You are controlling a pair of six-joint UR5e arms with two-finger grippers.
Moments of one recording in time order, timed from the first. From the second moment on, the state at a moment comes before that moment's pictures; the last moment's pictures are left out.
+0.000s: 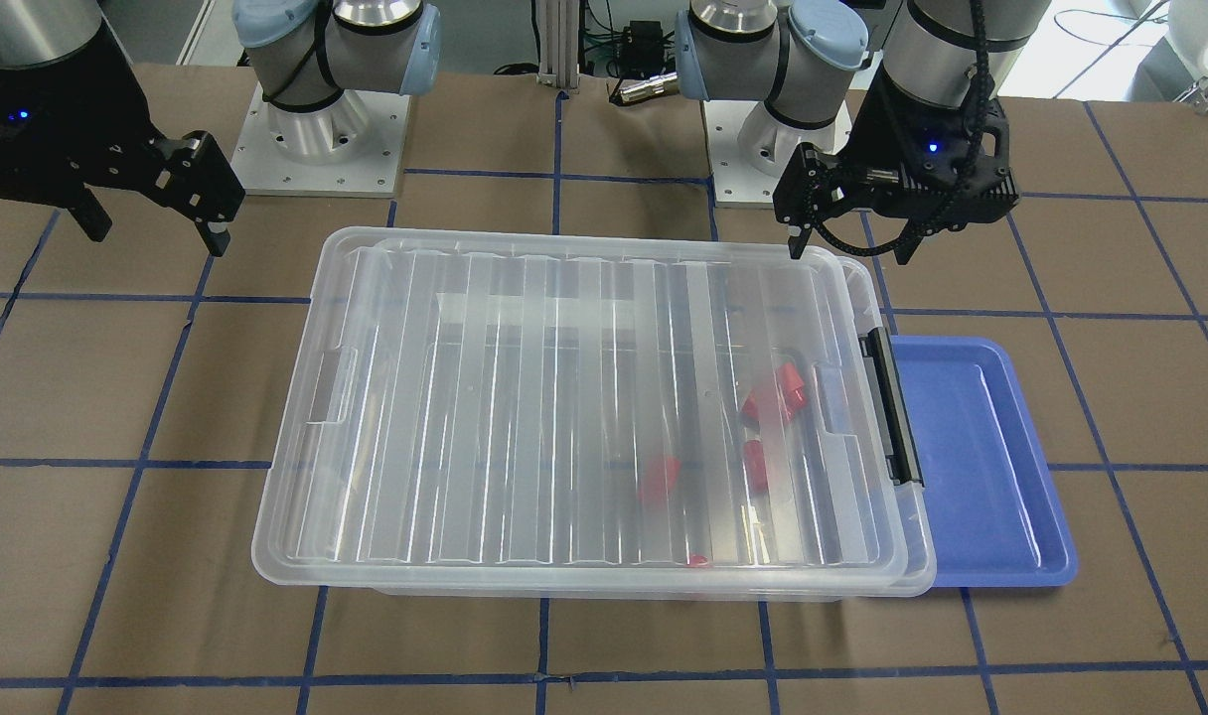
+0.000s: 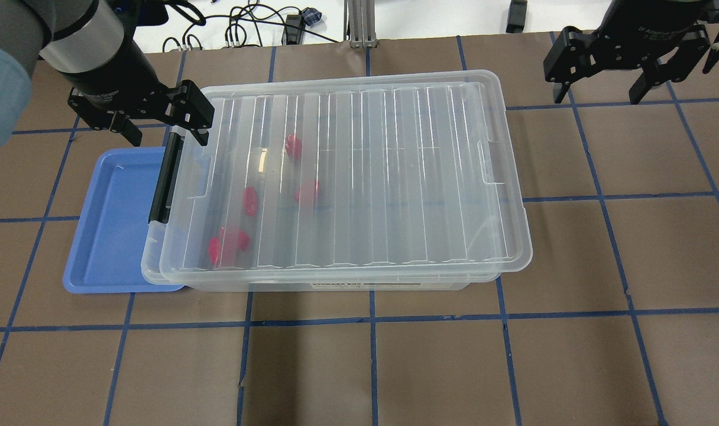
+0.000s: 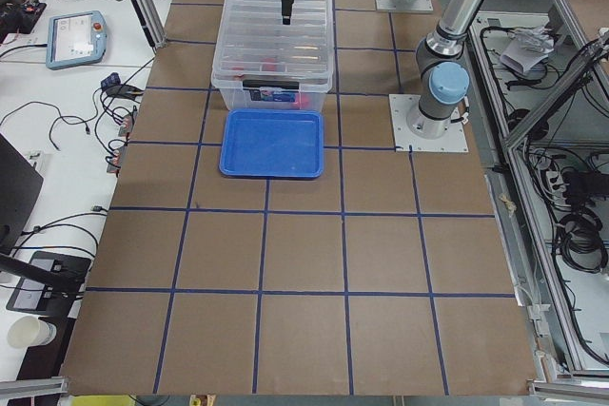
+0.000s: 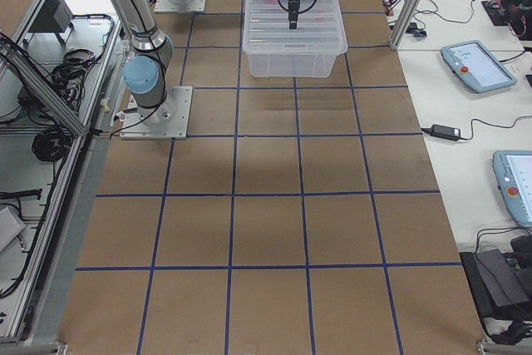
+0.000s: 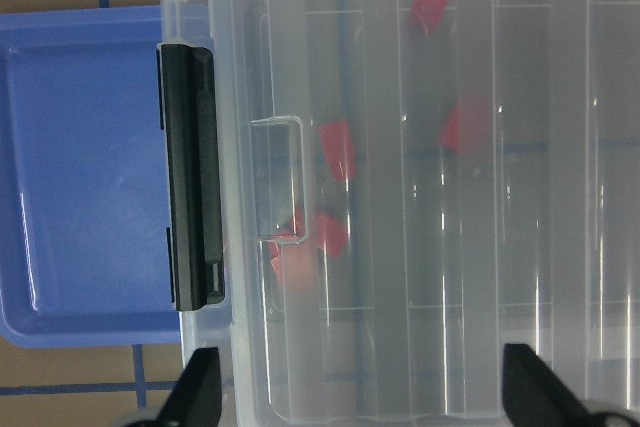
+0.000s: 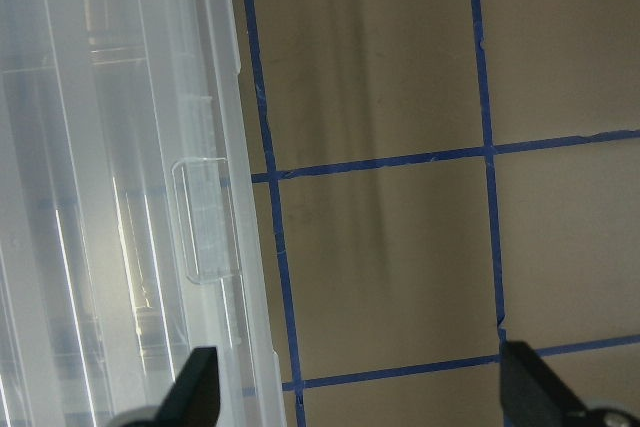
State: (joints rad) left arm -1.55 -1.54 -1.58 -1.54 1.57 0.06; right arm 1.49 -1.57 1.48 -1.54 -1.61 0.02
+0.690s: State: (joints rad) left arm -1.55 -1.56 -1.59 -1.54 1.58 0.06; right arm 1.55 -1.53 1.55 -1.54 -1.61 0.03
